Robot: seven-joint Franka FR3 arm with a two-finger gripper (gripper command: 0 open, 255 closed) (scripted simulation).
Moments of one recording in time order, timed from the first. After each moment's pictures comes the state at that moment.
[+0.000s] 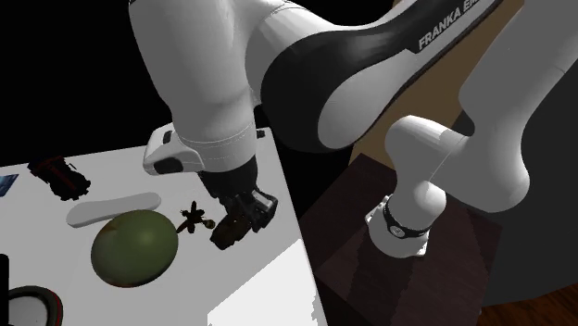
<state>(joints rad) -0.13 -0.47 -0.42 -2.42 -0.16 1.97 -0.58</state>
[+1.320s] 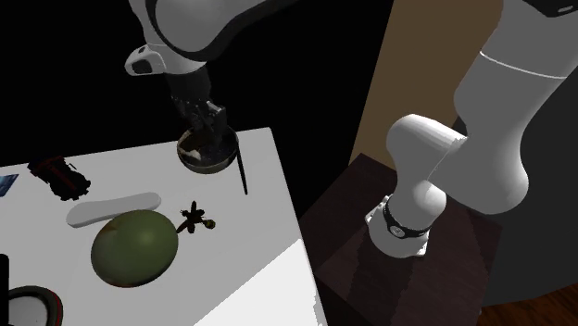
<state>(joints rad) -0.21 -0.16 -0.80 -2.07 -0.10 1.92 -1.10</state>
